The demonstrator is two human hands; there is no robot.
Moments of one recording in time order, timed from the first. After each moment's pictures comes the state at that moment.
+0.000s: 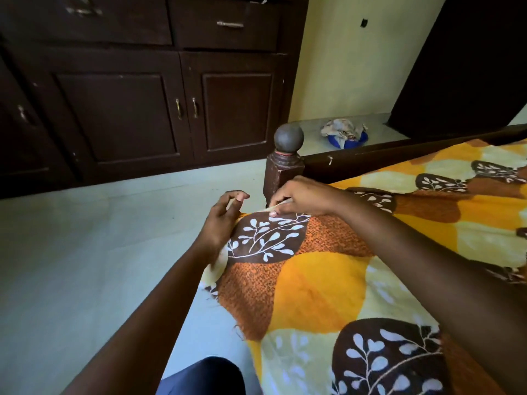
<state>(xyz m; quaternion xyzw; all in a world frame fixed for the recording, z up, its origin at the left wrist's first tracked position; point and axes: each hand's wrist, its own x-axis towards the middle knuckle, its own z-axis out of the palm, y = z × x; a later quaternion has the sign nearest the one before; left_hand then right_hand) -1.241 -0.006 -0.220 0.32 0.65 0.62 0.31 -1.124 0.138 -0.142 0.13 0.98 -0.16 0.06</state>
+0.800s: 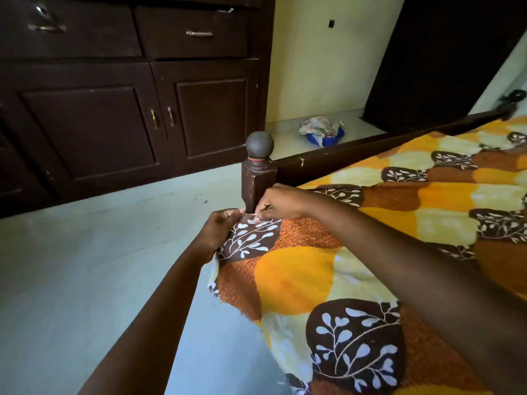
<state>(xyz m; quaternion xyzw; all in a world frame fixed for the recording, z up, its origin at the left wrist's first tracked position) -1.231 0.009 -0.213 0.35 0.65 0.55 0.40 -1.117 0.133 -0.139 0.15 0.97 -0.14 0.09</state>
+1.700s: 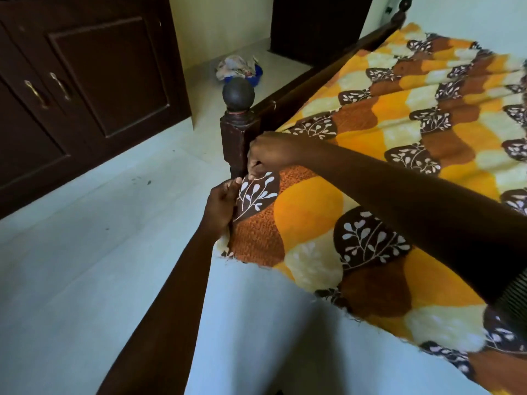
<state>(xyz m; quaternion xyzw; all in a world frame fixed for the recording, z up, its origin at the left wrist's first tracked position) -1.258 0.018 -0.253 0.47 0.58 0.51 0.43 -1.140 0.114 -0.137 0.25 0.96 -0.02 0.13</state>
